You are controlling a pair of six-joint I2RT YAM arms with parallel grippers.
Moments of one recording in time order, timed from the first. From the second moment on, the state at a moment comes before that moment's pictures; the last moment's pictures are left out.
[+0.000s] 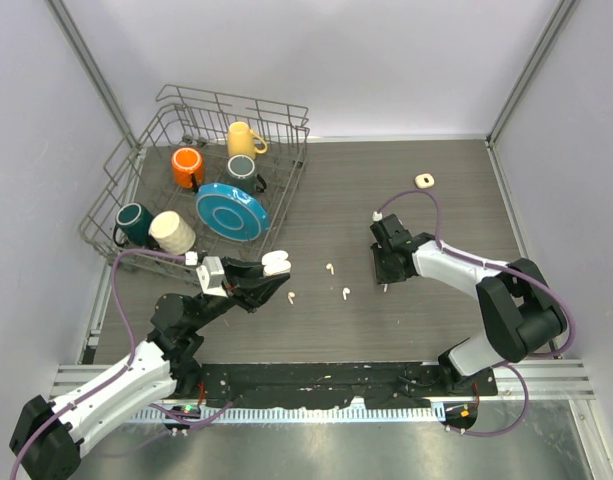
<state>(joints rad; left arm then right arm) -0.72 0.58 0.18 0.79 0.35 -0.28 0.50 1.50 0.79 -0.46 0.14 0.35</state>
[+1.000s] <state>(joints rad) -0.72 0.61 0.18 0.81 0.33 -0.28 0.97 0.95 0.87 -0.09 0.42 0.43</state>
